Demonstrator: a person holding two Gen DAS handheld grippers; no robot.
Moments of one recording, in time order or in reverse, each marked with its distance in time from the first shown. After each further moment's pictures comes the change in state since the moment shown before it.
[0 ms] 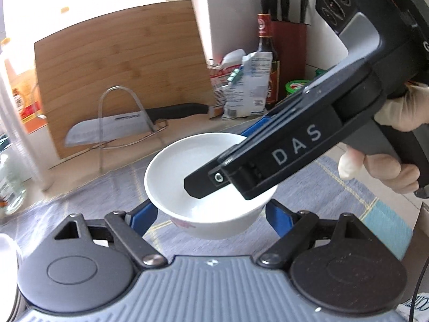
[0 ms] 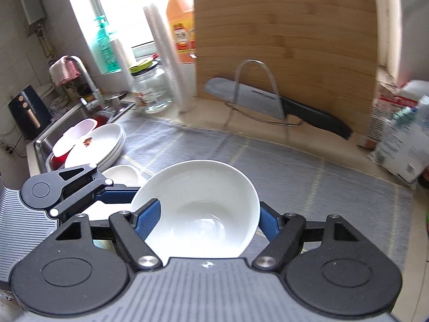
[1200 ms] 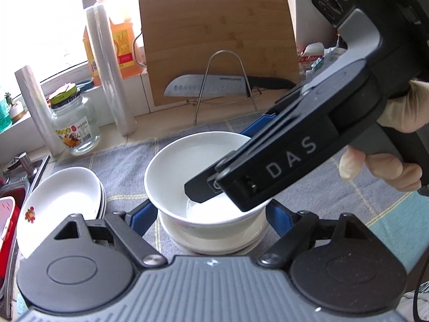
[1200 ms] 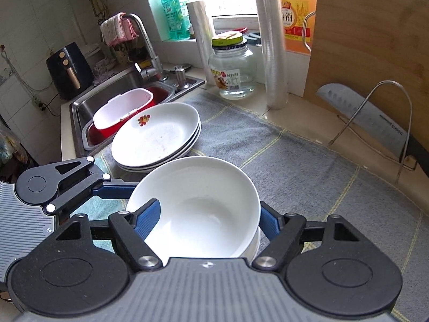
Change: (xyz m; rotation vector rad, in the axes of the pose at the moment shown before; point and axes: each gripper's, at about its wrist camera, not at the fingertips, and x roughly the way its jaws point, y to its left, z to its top) left arm -0.048 0.088 -0.065 -0.153 0.056 0.190; right arm 0.085 0.118 0.035 -0.188 0.101 0.145
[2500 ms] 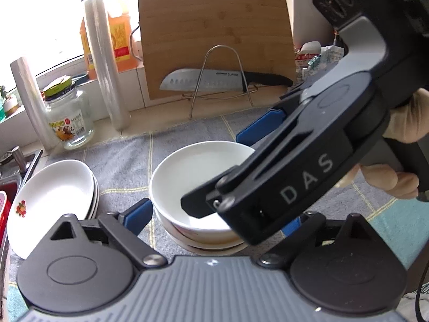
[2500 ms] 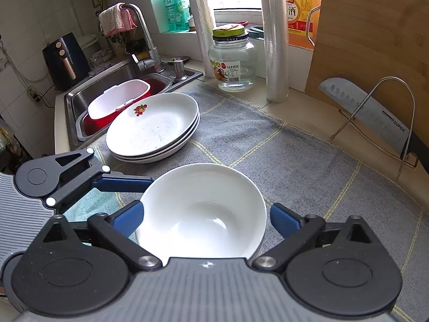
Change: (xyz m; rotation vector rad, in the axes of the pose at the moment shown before) left arm 0.005 0.005 -0.007 -0.015 -0.004 -0.041; right arm 0.011 0.006 -0.006 -0.028 0.015 -0.026
